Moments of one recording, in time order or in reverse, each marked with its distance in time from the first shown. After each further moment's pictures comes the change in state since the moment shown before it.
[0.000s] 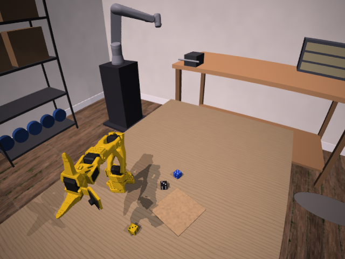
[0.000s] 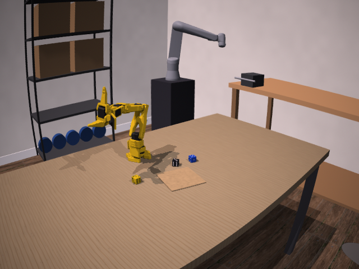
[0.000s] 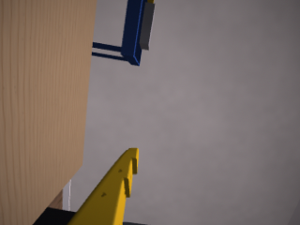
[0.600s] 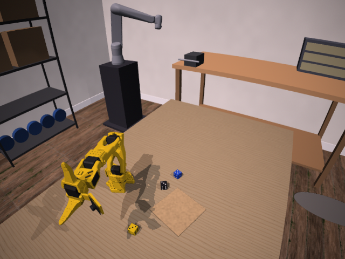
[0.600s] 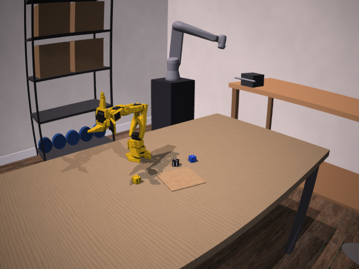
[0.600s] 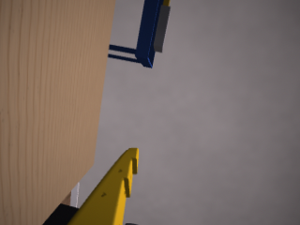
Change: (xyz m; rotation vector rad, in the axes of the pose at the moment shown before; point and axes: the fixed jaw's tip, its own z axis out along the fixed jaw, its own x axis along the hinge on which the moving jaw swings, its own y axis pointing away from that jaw) arm -0.002 0.020 0.004 -0.075 -0.009 0.000
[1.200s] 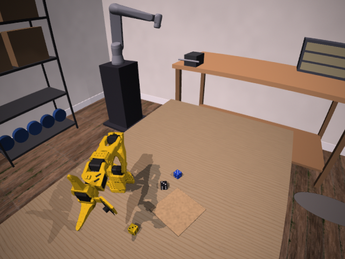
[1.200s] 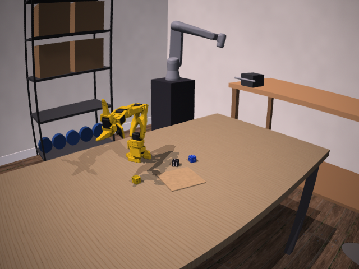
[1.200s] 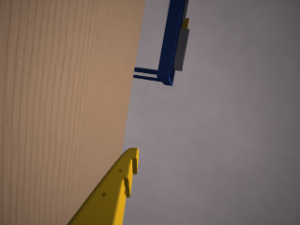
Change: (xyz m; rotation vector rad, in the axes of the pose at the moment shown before) arm -0.031 0.025 -0.005 -0.114 -0.097 0.078
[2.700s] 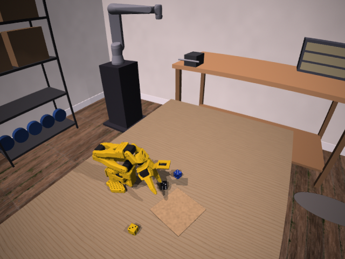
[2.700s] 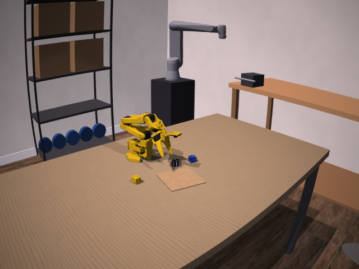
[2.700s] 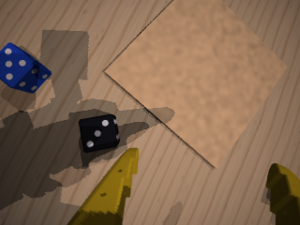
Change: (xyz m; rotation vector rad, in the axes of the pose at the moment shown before) arm -0.153 0.193 -0.232 -1.137 -0.526 0.437
